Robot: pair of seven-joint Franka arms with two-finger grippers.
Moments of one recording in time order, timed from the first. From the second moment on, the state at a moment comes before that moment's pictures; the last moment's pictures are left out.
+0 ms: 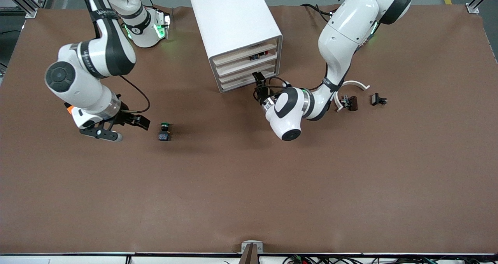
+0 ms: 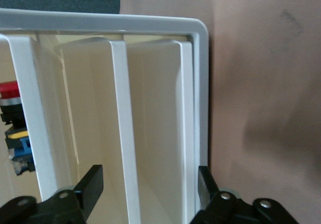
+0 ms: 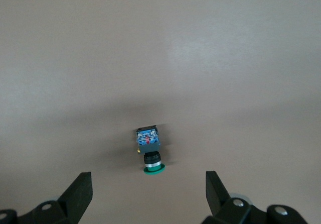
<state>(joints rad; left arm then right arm) -0.54 0.87 -0.15 -1.52 -0.80 1.60 -2.20 0.27 0.14 -0.06 -2.08 0.06 2.24 0.36</state>
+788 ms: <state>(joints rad) -0.58 0.88 -0.15 -1.52 -0.87 1.57 -2.20 0.31 0.39 -0.06 -2.12 0.05 2.49 0.27</state>
